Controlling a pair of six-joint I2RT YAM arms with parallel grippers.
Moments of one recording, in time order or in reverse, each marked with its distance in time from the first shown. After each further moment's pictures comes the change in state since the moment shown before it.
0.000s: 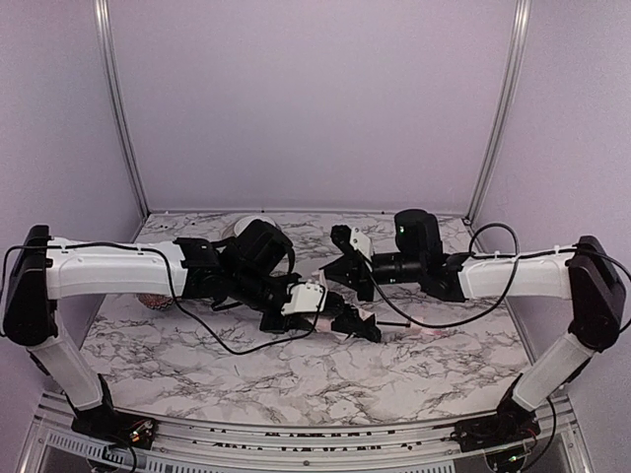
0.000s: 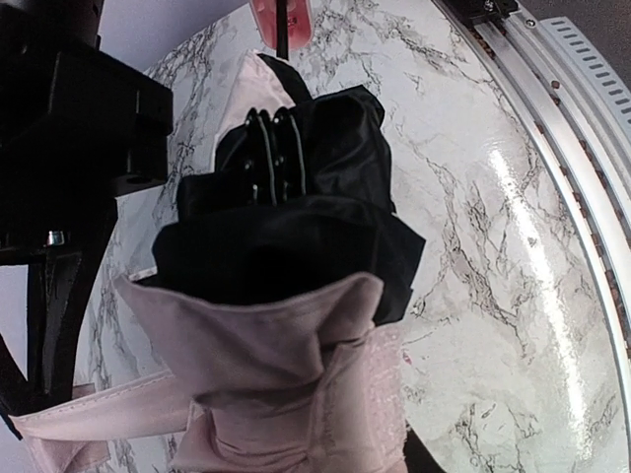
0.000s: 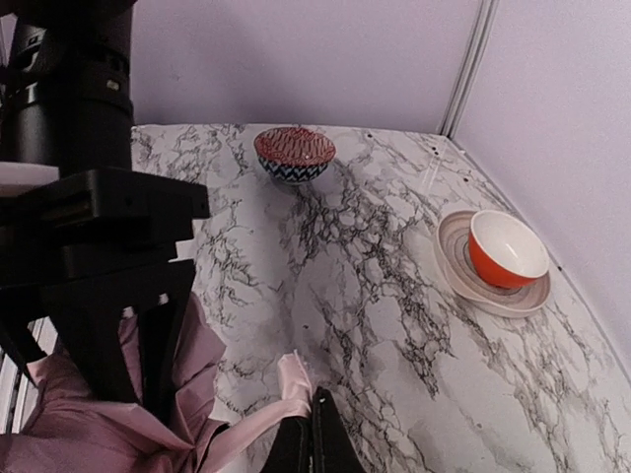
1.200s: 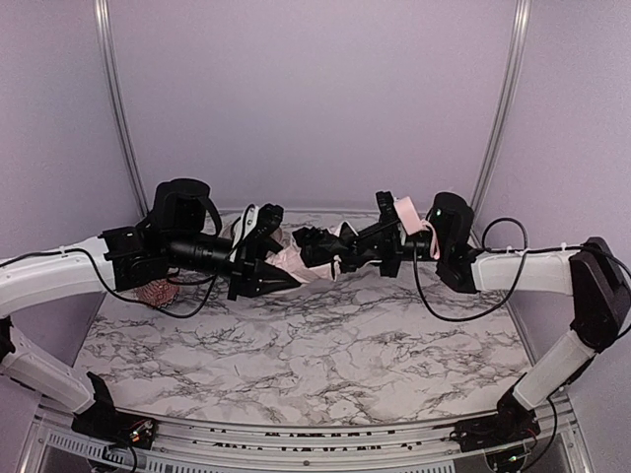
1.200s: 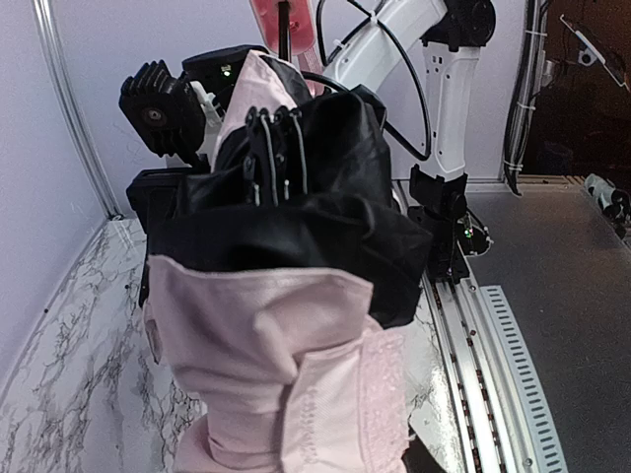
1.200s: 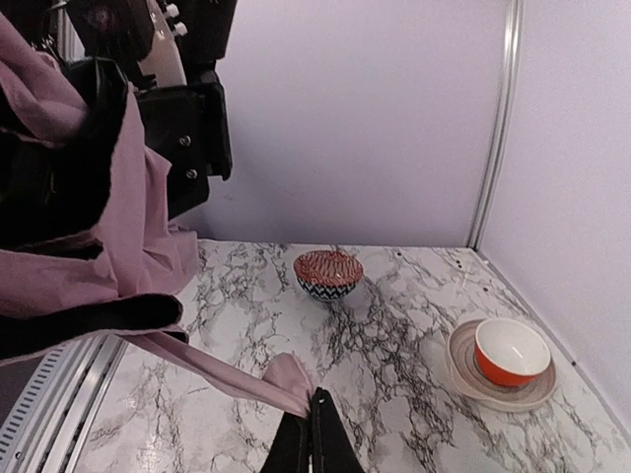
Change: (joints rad) left arm 0.143 -0.332 -0.169 0.344 0.385 -0.535; right arm -0.156 -0.022 -0.099 0.434 -0.346 0.274
